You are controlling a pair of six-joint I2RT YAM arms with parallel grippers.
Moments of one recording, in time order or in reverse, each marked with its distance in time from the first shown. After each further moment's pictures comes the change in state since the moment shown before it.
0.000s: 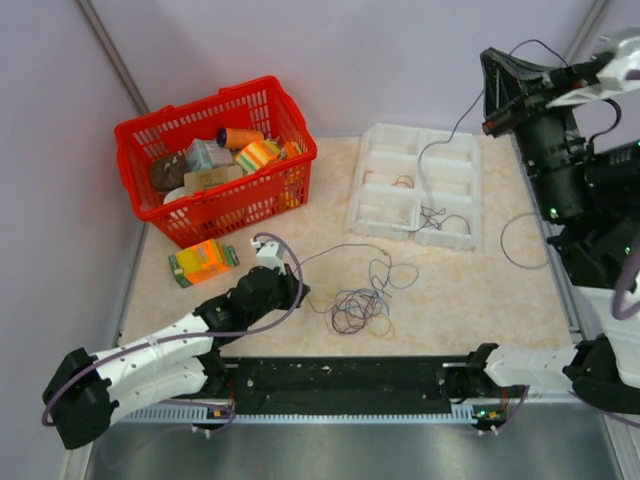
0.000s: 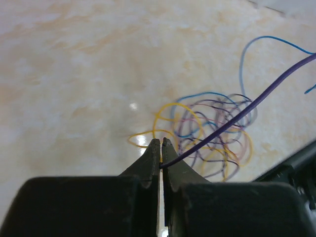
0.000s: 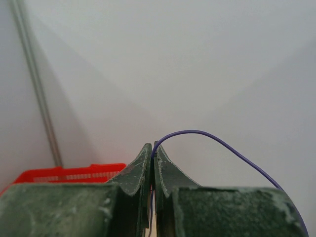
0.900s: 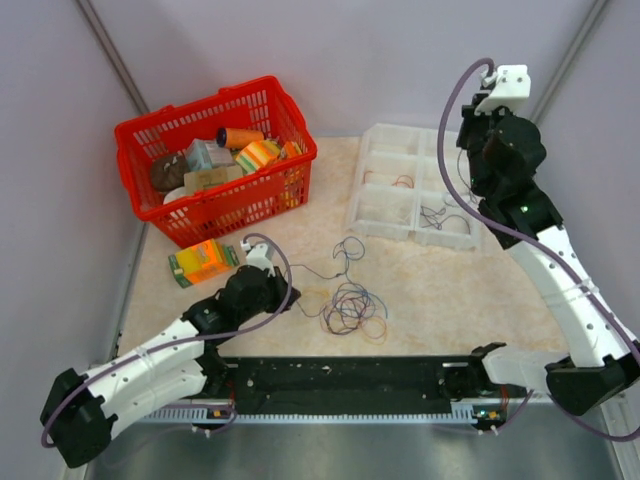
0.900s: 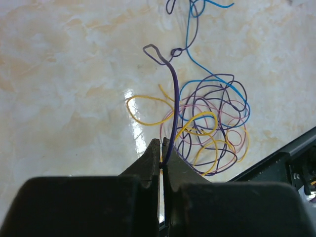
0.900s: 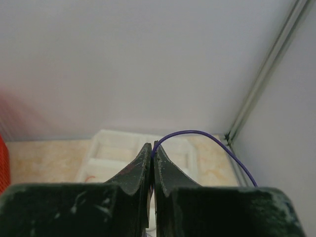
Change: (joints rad) left arm 0.103 -0.094 -0.014 -0.203 0.026 -0.050; right arm -0.412 0.083 -0.416 0.093 0.136 0.036
